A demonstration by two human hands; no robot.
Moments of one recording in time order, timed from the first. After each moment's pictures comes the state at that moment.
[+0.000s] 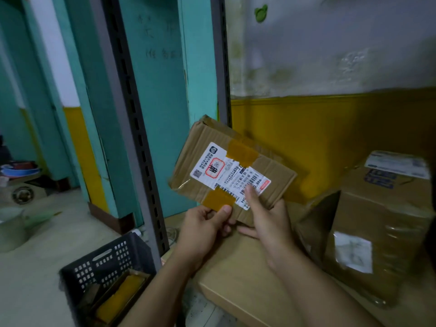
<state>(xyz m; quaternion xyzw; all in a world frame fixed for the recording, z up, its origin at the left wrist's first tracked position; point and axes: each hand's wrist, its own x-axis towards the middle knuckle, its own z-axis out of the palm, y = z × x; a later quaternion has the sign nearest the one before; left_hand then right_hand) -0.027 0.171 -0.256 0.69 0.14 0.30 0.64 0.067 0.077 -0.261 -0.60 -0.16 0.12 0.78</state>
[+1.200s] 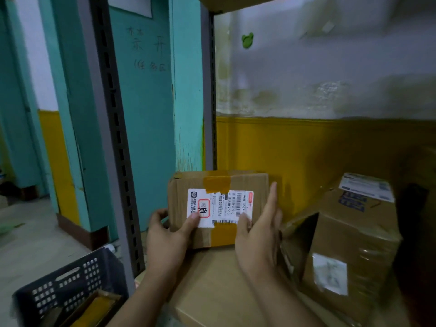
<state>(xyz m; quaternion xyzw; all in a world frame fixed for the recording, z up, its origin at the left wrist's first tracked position) -0.025 0.179 -0.257 0.63 0.27 0.44 0.58 0.055 0.063 -0.249 -0.78 -0.20 -0.20 0.56</state>
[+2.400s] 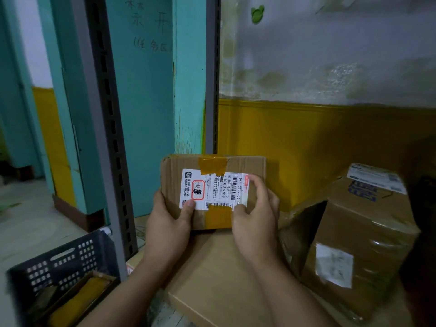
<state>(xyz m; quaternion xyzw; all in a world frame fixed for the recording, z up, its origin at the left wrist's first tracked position) -0.021 0.175 -0.260 0.72 0.29 0.44 0.45 0.057 0.059 -0.240 -0.75 -0.25 -0.12 0.60</state>
